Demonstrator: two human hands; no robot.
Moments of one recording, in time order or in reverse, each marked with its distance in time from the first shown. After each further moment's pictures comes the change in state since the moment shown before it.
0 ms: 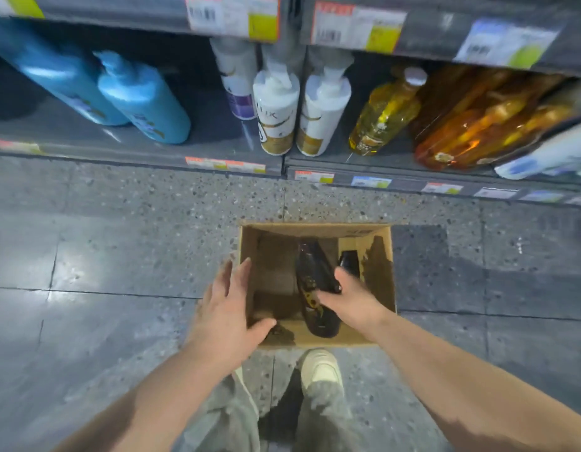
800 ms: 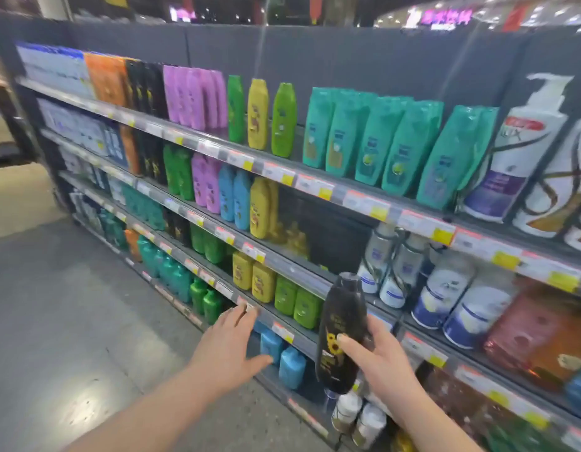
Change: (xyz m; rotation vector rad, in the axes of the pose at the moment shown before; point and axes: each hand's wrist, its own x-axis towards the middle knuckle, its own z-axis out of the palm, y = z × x) left_hand -0.371 0.079 -0.408 0.053 0.782 -0.044; right_hand -0.500 -0.394 -0.117 0.142 -0.089 -0.990
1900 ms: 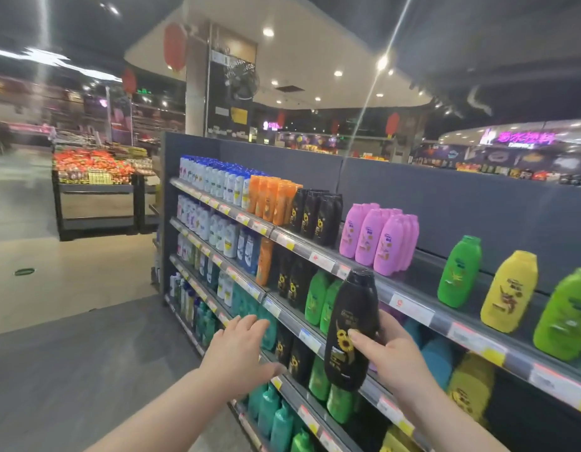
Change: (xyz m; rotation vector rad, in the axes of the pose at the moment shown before) left_hand 0.140 -0.438 -0.274 0.088 0.203 -0.186; right_hand 0.272 -0.218 0.443 -0.001 -0.145 -0.338
